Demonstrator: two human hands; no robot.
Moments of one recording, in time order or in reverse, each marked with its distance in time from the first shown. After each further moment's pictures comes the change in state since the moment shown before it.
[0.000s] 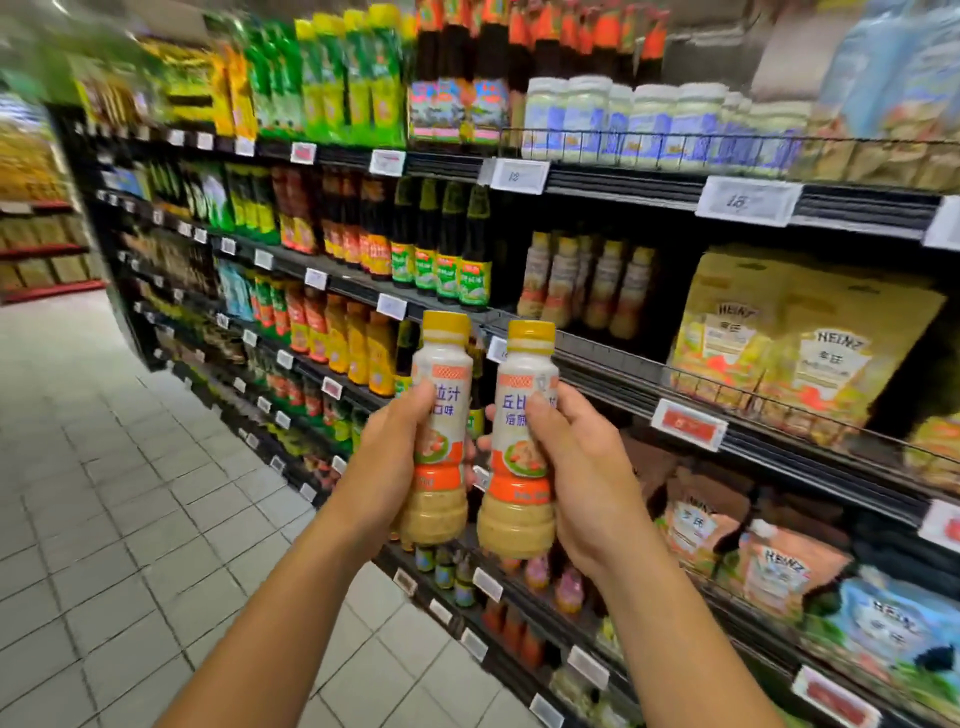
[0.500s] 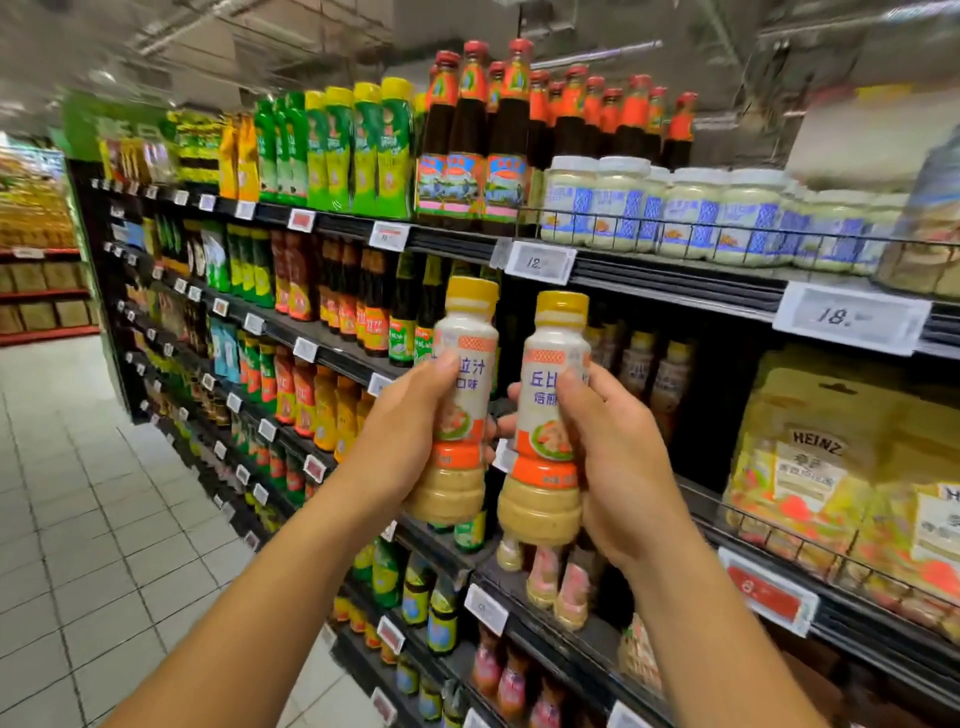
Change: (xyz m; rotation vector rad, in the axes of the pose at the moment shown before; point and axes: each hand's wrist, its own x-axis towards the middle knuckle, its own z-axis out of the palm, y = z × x) left_hand 0.157 0.050 -0.004 0.027 -0.056 0.188; right_hand 0.162 -0.028 -0.015 -0.079 -0.037 -0.151
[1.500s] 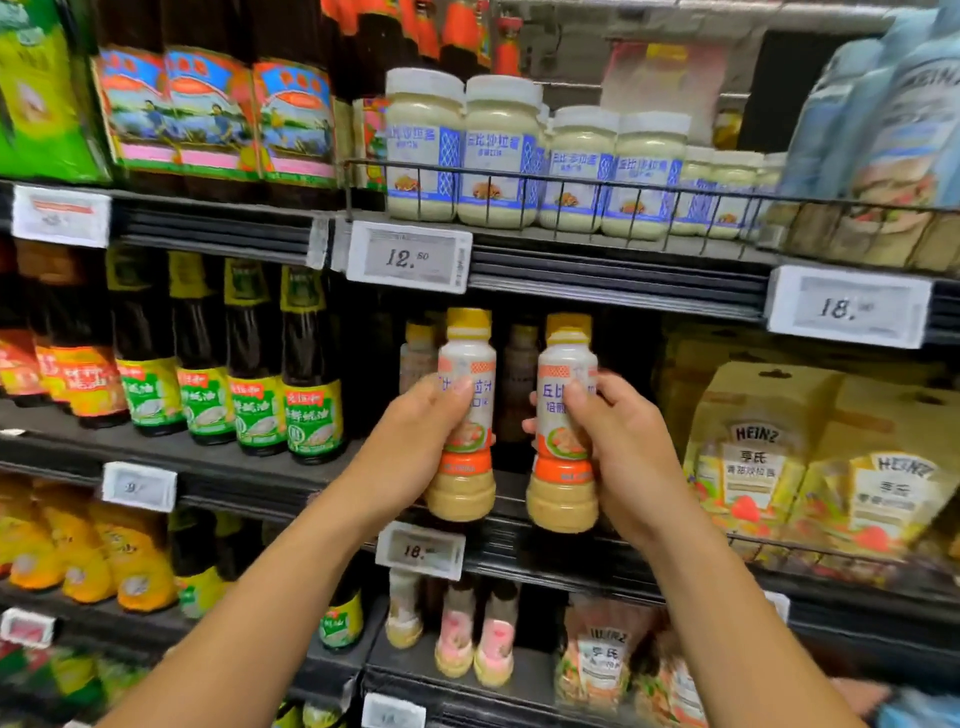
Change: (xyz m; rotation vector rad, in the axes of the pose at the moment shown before) left_hand 0.213 -0.122 0.032 0.048 -0.481 -0.004; right_hand 0.100 0.055 -0.115 -0.329 0.517 -0.041
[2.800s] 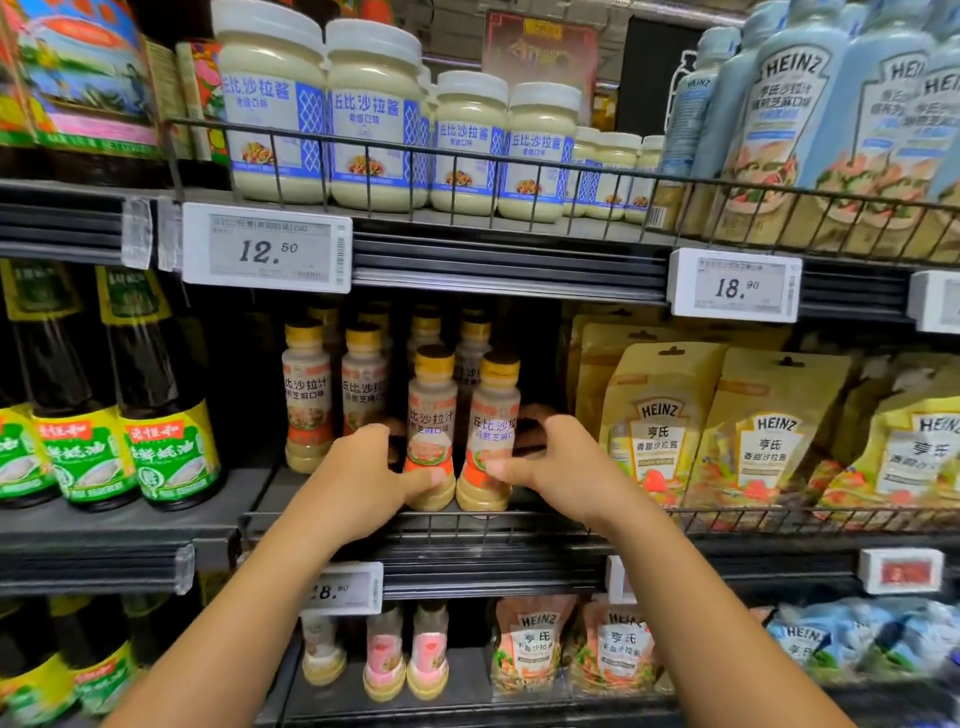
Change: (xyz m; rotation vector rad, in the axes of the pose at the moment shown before) left_hand 0.044 -0.054 0.020 0.761 -0.130 -0.215; right_hand 0.012 0.023 -0.055 -0.699 0.016 0.320
